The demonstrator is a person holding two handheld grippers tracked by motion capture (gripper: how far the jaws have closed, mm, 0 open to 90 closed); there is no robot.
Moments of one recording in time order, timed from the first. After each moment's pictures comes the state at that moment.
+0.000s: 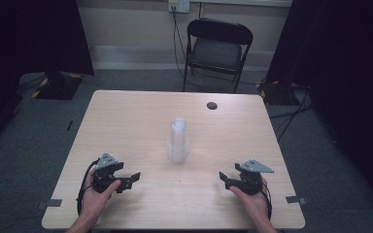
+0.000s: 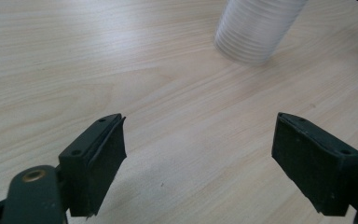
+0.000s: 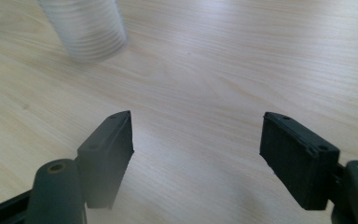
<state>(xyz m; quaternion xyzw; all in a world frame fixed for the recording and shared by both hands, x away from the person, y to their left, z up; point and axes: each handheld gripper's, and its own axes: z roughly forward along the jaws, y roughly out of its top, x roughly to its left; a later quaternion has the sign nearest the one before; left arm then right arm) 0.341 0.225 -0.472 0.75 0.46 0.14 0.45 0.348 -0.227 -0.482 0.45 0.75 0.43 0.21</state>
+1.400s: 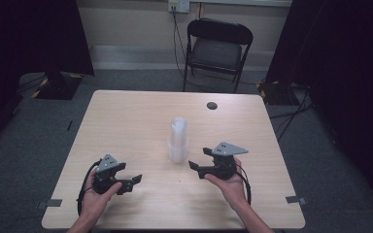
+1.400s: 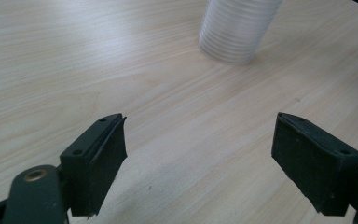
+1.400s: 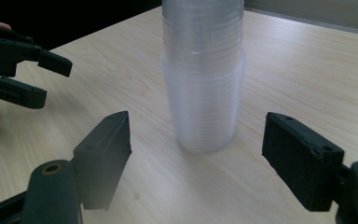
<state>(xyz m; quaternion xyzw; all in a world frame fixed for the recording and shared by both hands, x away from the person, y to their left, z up) 0.336 0.221 -0.468 0.77 0.43 0.14 0.45 0.375 -0.146 -0.431 0.33 0.78 0.50 0.15</state>
